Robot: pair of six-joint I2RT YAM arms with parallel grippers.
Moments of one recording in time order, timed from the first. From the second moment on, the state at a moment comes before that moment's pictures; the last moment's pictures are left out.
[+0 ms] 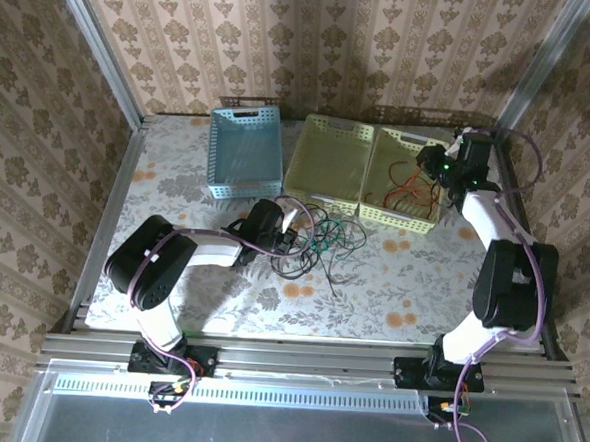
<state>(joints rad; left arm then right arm) -0.69 1.73 0.75 0.25 0.08 -0.12 -0.11 1.68 1.17 -0.04 -0.34 0.65</state>
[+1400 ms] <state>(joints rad) -0.65 1.73 0.76 0.25 0.11 -0.17 0.59 1.68 1.18 -0.56 -0.38 0.06</state>
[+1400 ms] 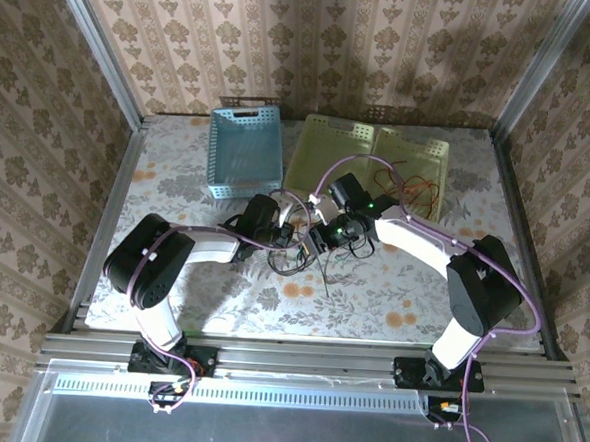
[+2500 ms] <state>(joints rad) -0.68 1.59 0.74 -0.03 0.14 -0.01 0.47 1.74 1.16 -0.47 -0.35 0.15</state>
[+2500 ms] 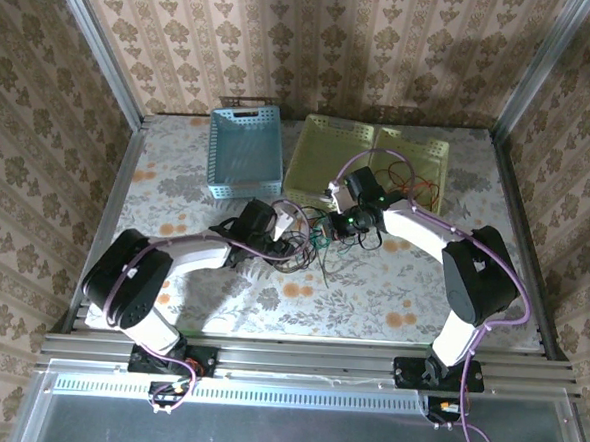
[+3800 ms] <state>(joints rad) -0.58 1.19 1.17 0.14 -0.12 0.04 0.33 1.66 1.02 -0.33 -0.35 0.32</state>
